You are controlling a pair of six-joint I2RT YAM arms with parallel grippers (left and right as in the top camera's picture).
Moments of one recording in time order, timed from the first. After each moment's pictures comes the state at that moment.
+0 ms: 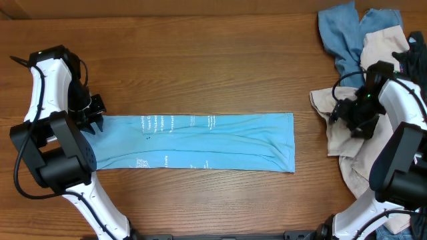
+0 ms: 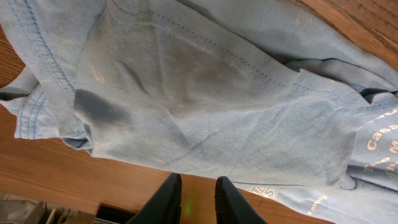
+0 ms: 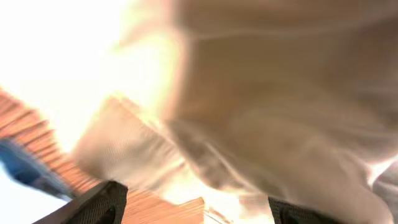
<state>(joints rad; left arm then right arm) 0.32 2.14 1.78 -1.51 -0.04 -0.20 -0.31 1.92 1.38 -1.11 -0.09 0.22</state>
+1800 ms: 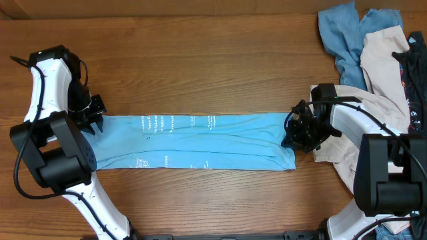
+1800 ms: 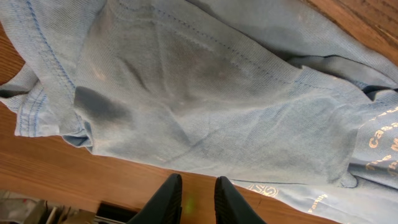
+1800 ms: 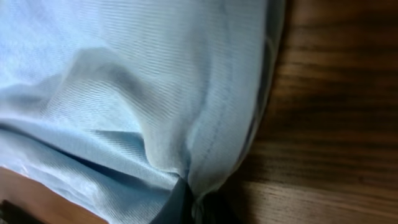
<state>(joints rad) 0.32 2.14 1.78 -1.51 -0.04 -0.20 0.00 1.83 1.01 -0.83 -0.44 0.12</state>
